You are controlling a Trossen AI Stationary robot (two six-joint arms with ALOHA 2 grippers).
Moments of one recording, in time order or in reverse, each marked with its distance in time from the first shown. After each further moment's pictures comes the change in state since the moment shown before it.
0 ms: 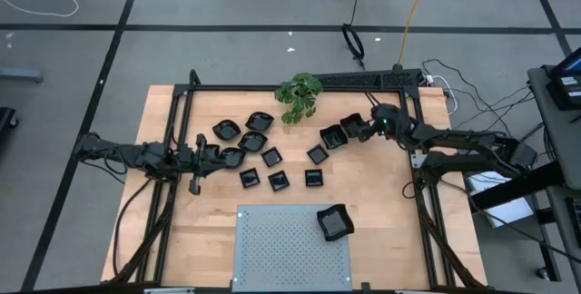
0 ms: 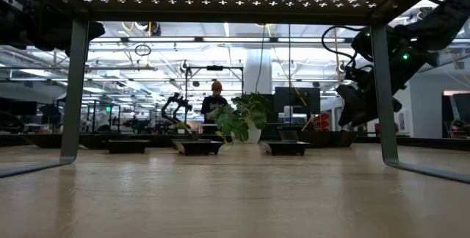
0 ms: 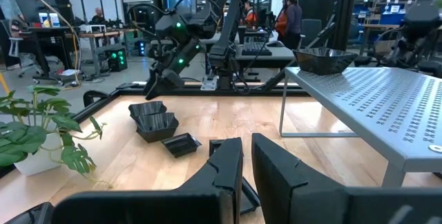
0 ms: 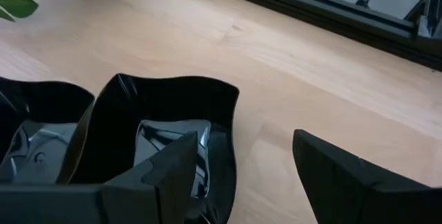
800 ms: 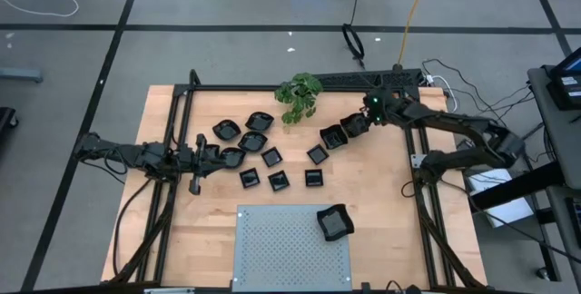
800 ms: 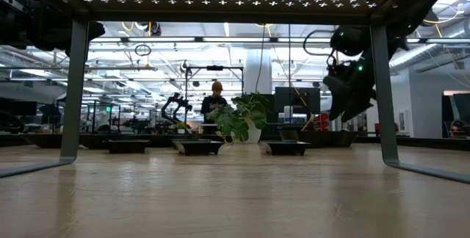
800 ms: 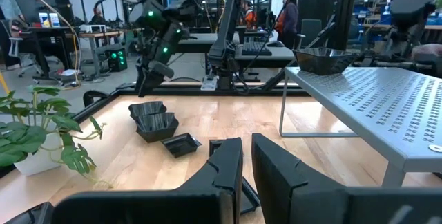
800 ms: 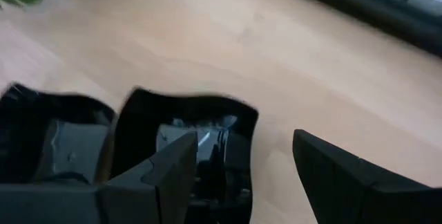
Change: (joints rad) left arm 0.000 0.000 0.000 0.000 0.000 0.000; right arm -0.111 0.168 0.306 -0.354 -0.204 -0.044
